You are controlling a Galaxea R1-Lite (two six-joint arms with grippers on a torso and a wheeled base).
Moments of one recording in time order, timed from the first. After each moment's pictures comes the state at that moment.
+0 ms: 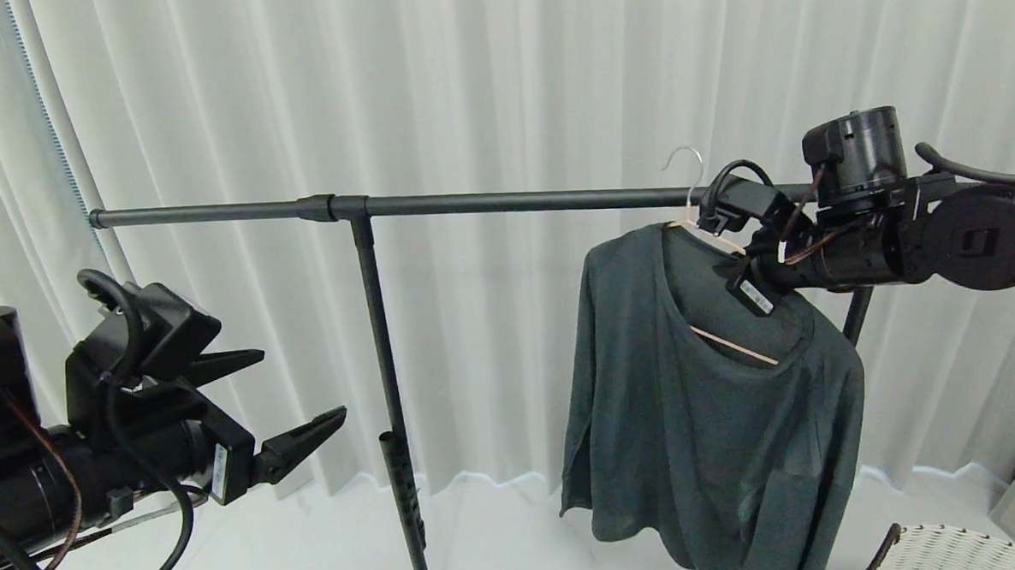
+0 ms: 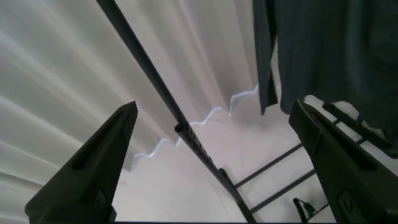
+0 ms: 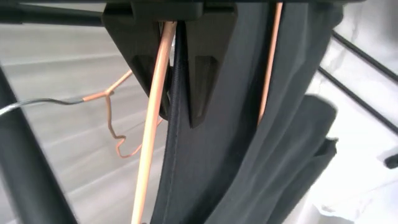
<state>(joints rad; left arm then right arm) -0.13 1.28 -0.52 -0.40 -0.31 0.42 0.43 1.83 -1.41 0.05 -0.08 -0.62</state>
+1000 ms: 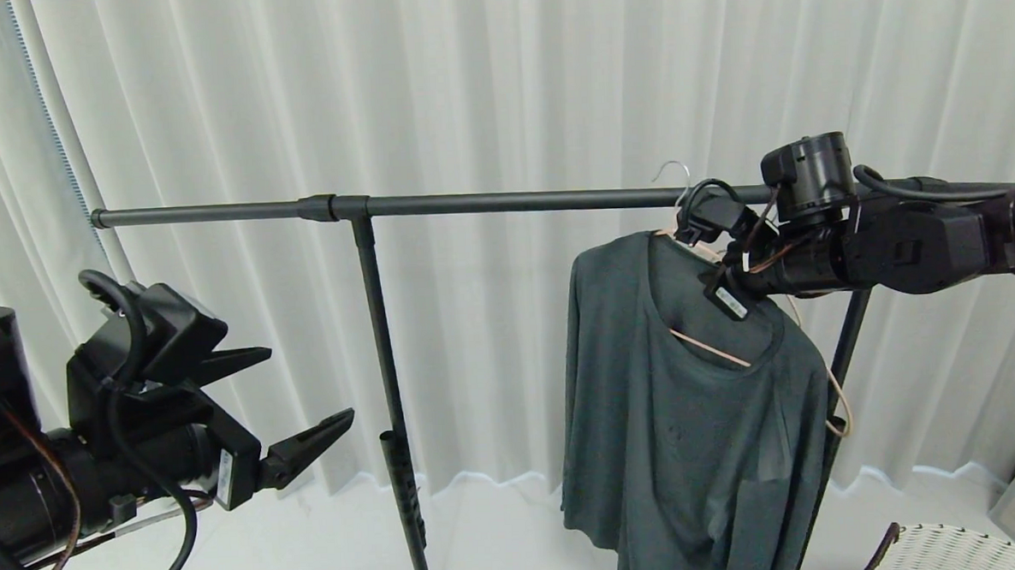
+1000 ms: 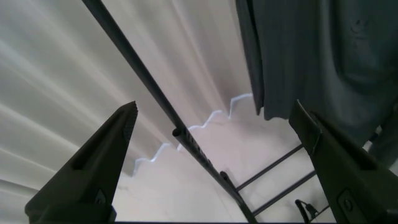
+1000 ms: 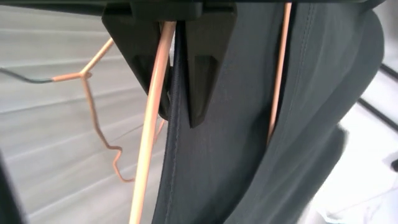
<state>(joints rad) -0.18 1.26 -0.52 -0.40 -0.28 0.42 0.43 1.94 -1.48 0.04 -0.11 -0.60</state>
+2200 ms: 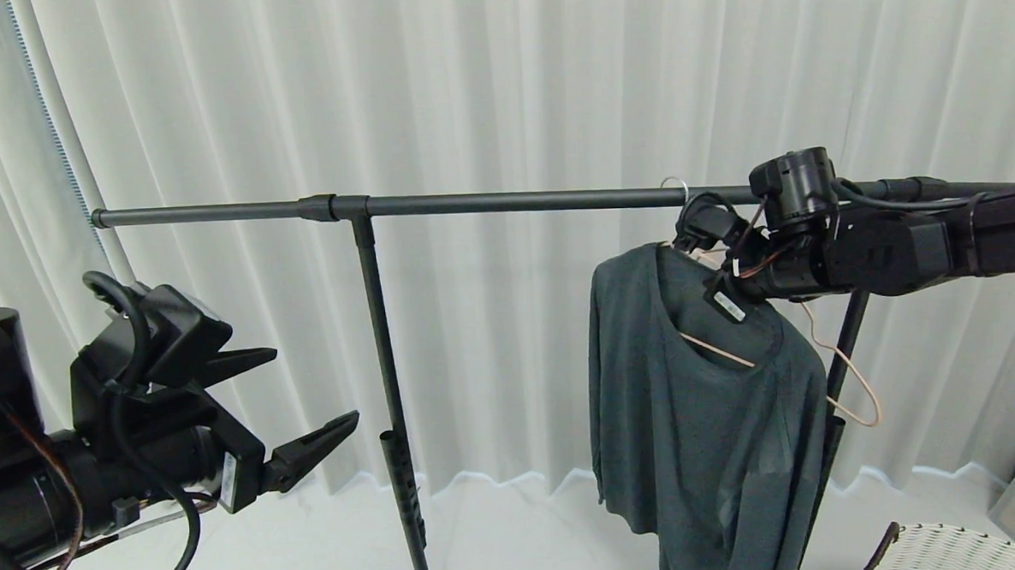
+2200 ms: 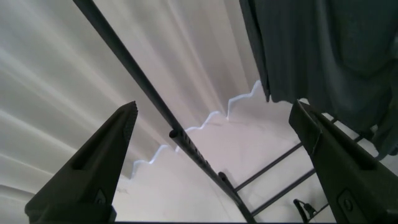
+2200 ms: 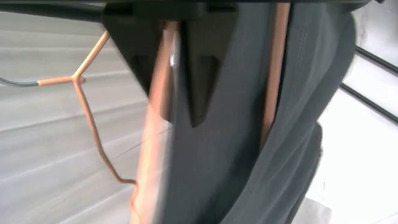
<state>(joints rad) -0.20 1.26 -0.52 -0.40 -0.28 0.42 0.40 2.00 -1.52 0.04 -0.16 -0.60</state>
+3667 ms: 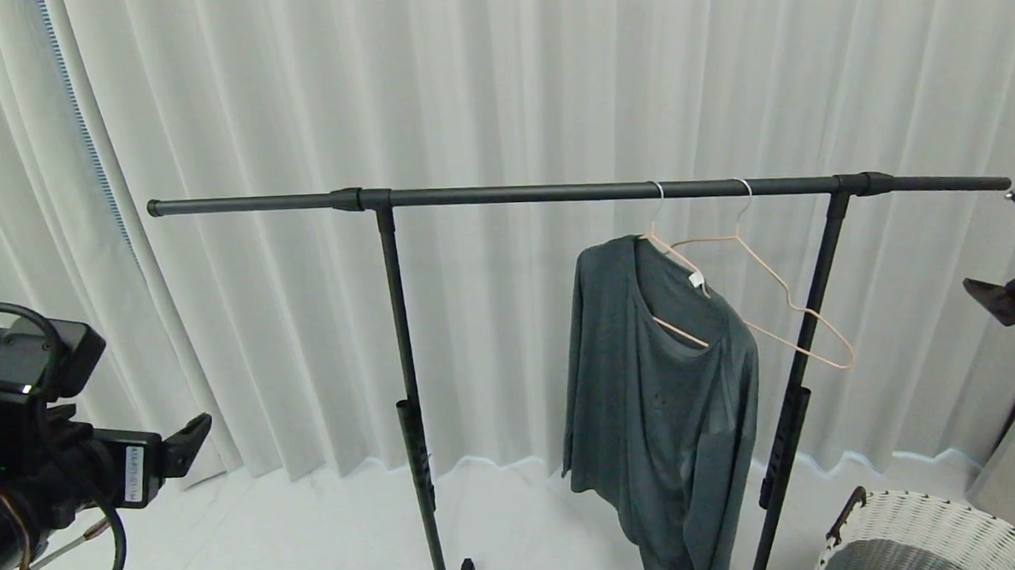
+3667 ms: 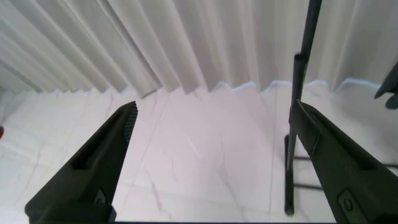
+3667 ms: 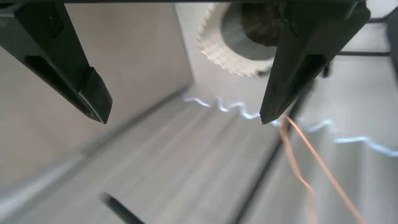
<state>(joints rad) 0.00 1.21 -0.42 -0.40 0.23 0.27 0.06 1.29 -0.83 -0.23 -0.30 -0.51</state>
